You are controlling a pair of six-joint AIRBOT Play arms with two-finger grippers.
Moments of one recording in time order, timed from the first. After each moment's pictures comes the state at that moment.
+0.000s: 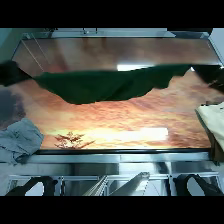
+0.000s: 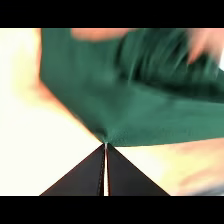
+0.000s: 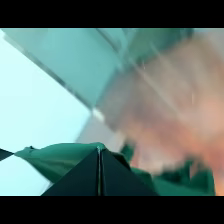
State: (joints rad) left arm 0.30 -1.03 1.45 0.93 -1.40 -1.33; right arm -0.45 -0.81 0.86 0.06 1.18 0.72
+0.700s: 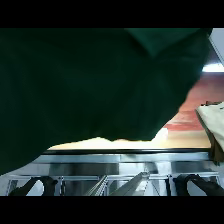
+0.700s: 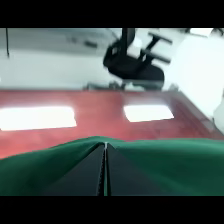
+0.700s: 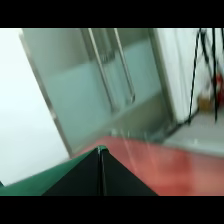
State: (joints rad) left arm 0.37 -0.91 1.41 0.51 -1.09 -1.04; right arm -0.14 -1.03 1.31 -0.05 0.90 0.60
